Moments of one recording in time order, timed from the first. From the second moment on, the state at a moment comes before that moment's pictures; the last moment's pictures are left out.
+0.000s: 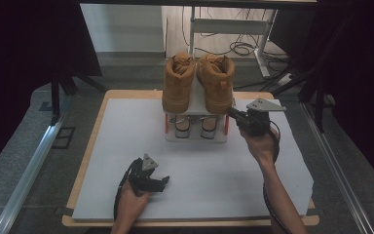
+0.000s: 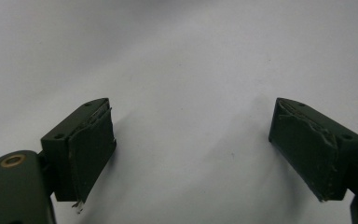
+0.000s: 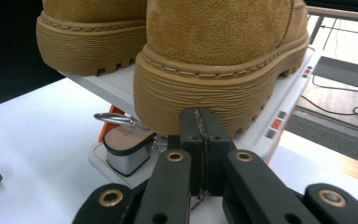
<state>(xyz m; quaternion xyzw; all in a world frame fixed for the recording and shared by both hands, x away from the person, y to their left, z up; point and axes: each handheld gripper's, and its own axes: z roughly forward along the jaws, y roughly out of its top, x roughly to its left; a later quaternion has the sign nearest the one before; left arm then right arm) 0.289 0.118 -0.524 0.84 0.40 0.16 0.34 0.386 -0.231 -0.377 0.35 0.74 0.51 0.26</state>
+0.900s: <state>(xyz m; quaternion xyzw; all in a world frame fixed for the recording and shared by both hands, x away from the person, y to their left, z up) 0.288 0.118 -0.524 0.84 0.40 0.16 0.34 0.404 -0.190 -0.380 0.34 0.75 0.51 0.24</state>
